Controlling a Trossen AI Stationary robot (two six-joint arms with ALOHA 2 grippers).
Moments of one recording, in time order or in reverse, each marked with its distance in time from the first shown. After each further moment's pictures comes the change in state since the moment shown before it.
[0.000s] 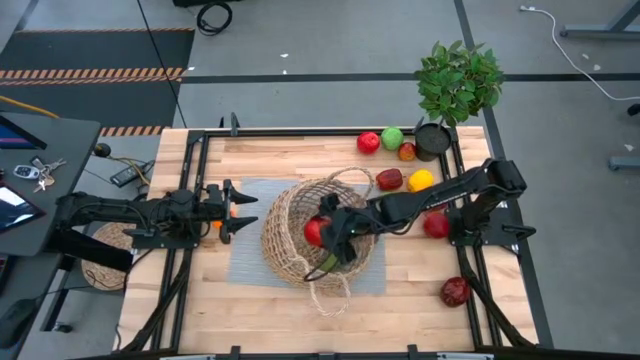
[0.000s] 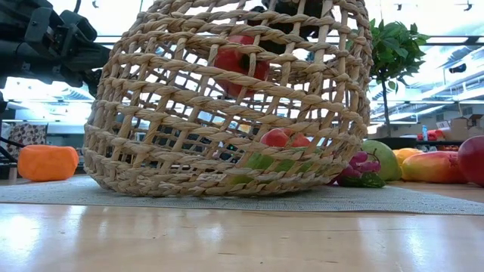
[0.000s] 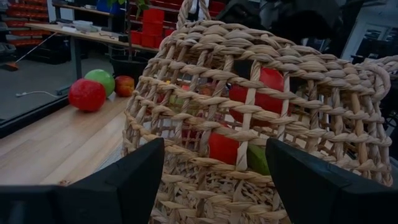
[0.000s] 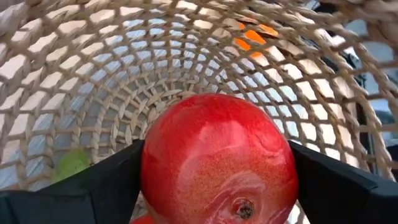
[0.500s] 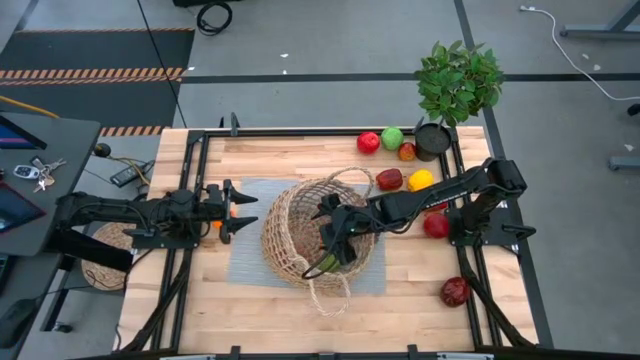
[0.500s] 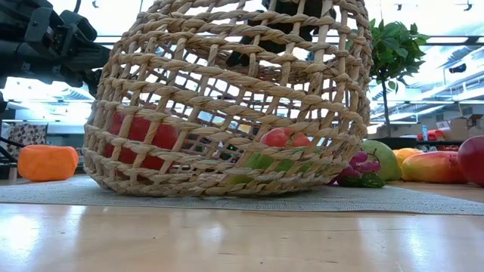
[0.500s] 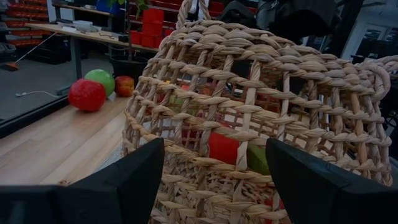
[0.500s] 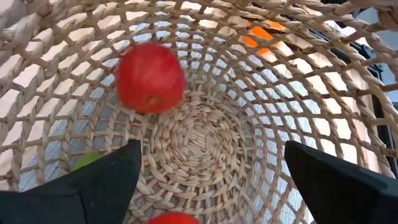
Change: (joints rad) left arm 0.000 0.000 0.000 0.000 0.000 0.000; right arm -0.007 -0.002 0.000 -0.009 -0.034 0.055
